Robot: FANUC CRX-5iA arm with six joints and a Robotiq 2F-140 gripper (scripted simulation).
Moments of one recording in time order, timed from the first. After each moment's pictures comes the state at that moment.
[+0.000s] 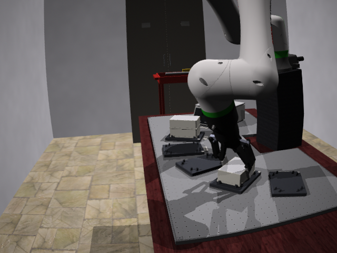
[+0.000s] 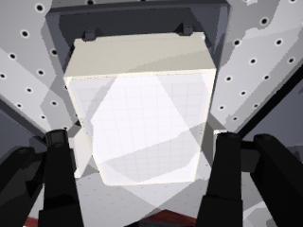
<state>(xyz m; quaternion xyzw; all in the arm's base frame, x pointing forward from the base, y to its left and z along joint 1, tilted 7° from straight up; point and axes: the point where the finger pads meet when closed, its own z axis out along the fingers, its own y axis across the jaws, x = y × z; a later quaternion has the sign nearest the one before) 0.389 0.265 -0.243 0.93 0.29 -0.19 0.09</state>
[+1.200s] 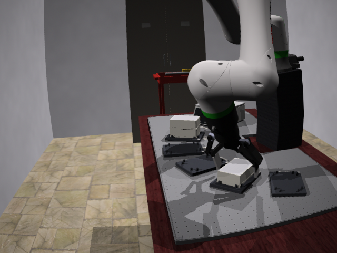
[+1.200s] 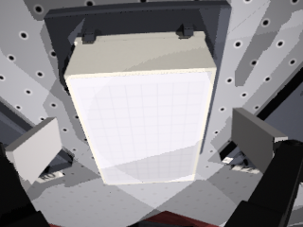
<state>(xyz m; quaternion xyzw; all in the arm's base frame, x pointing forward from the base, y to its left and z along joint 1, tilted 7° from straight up) 0.389 0.265 -0.245 0.93 0.29 -0.19 0.09</state>
